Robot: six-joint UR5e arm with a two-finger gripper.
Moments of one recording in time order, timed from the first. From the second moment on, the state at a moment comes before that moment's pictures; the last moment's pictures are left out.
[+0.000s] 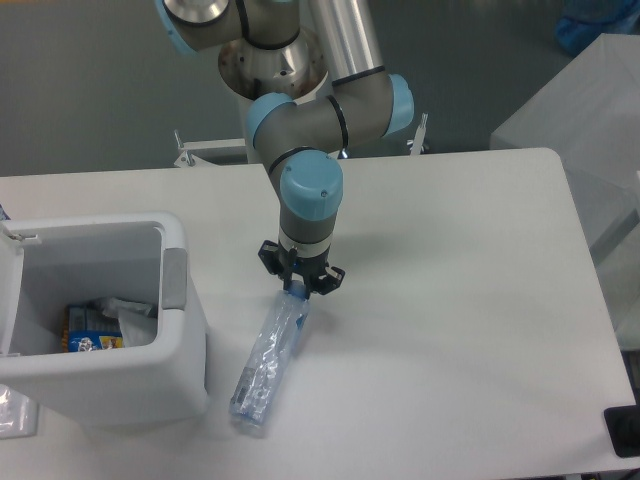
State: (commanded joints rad) arm 2.40 -1.89 -1.93 -0.88 1.48 0.79
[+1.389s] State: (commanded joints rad) arm 2.47 -1.70 -1.53 -0.94 1.09 0.50
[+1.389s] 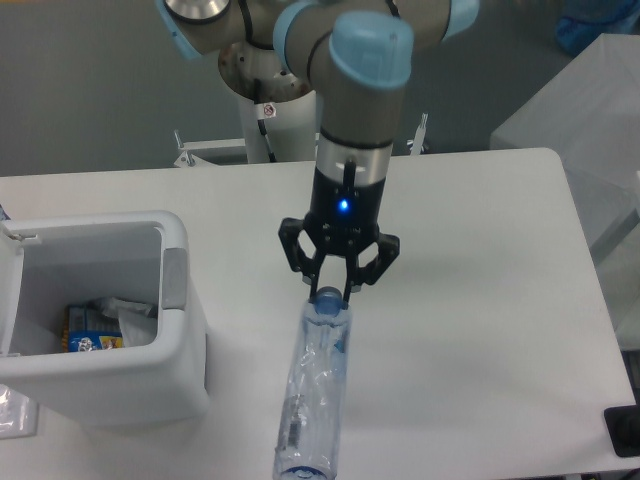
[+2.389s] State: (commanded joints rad) arm 2.21 -1.62 -1.66 -0.91 1.03 0.56
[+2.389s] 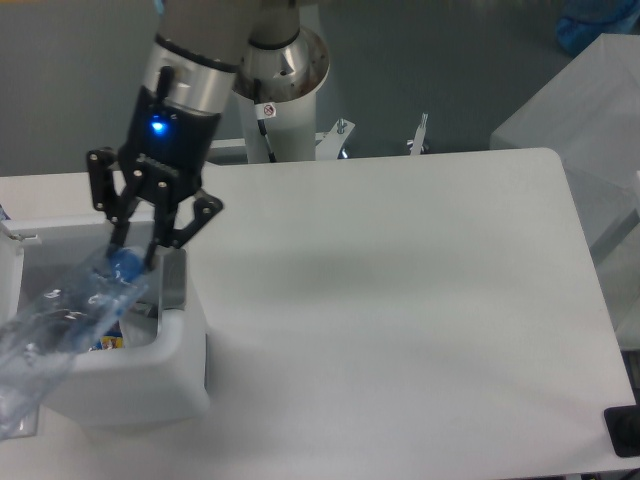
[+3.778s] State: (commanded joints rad) arm 2.18 -1.63 -1.70 -0.90 1.03 0.56
